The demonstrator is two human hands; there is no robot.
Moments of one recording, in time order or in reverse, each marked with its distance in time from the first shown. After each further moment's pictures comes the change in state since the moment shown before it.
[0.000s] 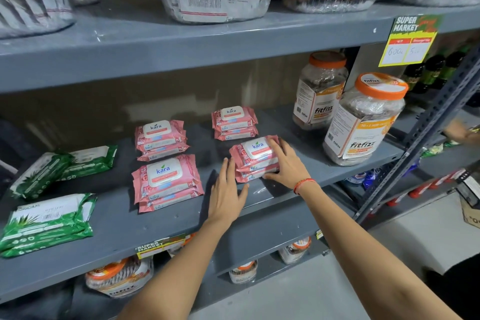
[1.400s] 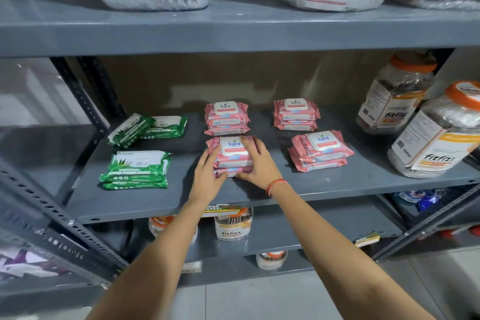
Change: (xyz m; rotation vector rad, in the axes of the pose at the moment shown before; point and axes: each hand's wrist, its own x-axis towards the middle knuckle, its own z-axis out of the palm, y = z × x) left_hand -0.051 -0.118 -0.119 -0.191 0.211 -0.198; right_hand -0.004 -0.181 0.094 0.218 -0.122 -0.287
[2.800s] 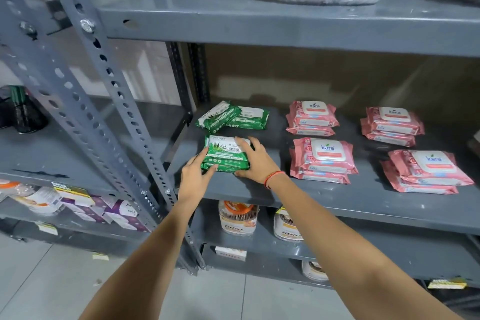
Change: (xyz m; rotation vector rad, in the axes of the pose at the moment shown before) left_hand -0.047 -0.134 -0.165 0.108 0.254 -0.218; right_hand 0.061 -0.150 0.130 -0.070 -0.284 -0.208
